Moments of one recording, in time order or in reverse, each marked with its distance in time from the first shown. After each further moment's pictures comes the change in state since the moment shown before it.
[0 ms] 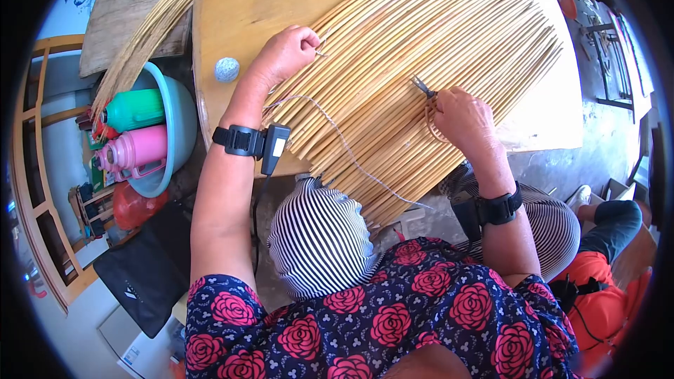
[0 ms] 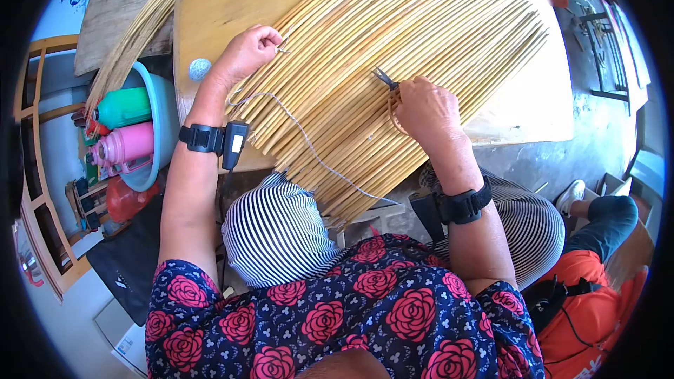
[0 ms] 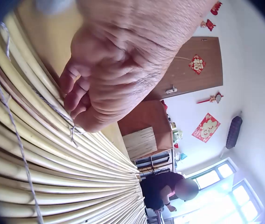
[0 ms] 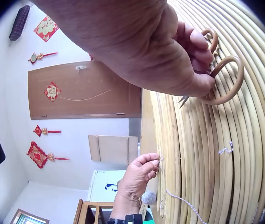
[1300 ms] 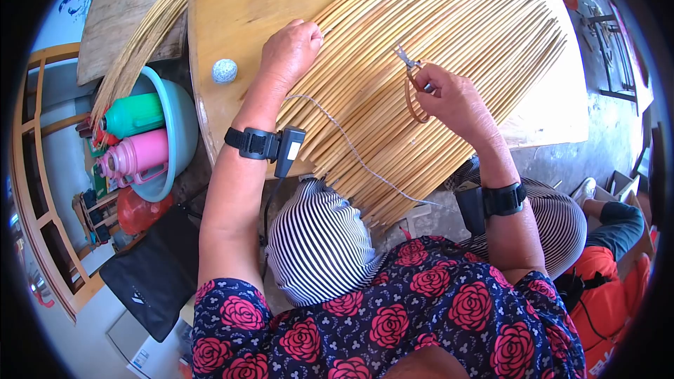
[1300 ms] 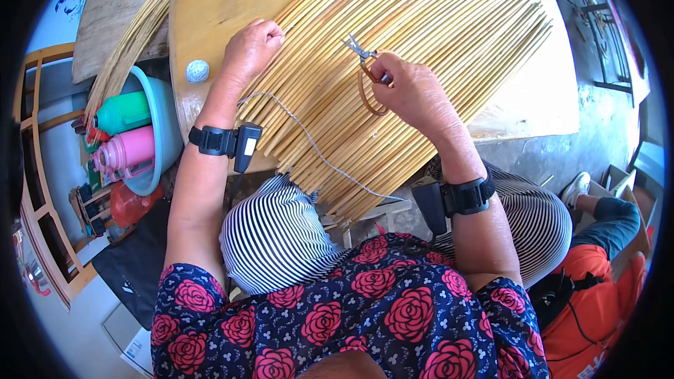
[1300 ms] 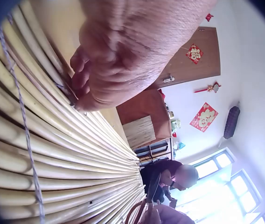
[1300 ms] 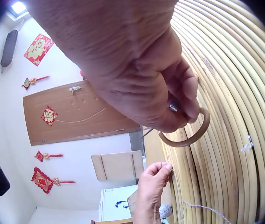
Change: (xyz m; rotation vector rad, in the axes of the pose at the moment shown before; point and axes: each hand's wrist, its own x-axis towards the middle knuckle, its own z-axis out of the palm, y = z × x) left_hand 0.003 0.006 0.019 0.357 0.193 0.042; right_hand 0.017 -0.012 0.005 0.661 0.079 -0.144
